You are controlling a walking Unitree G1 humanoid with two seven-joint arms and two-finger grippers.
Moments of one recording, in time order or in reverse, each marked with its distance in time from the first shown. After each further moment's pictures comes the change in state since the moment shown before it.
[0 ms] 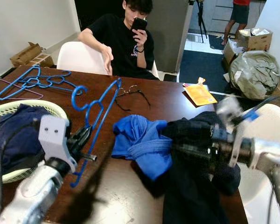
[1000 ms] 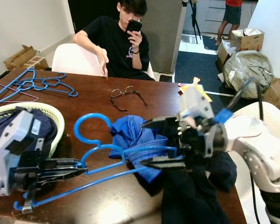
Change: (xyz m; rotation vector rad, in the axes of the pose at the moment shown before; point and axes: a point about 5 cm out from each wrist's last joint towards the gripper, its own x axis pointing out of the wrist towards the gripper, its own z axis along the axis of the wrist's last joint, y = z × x) left arm -0.050 0.015 0.061 0.053 0.290 -1.133; right arm 0.073 0.045 0.016 -0.364 0.265 0.395
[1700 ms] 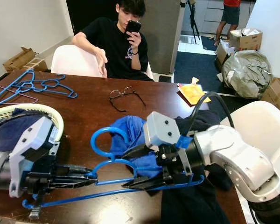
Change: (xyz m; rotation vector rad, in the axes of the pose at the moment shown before) left arm 0.013 0.001 -0.002 0.042 0.056 -0.055; right arm 0.031 0.017 -0.004 0.043 0.062 0.111
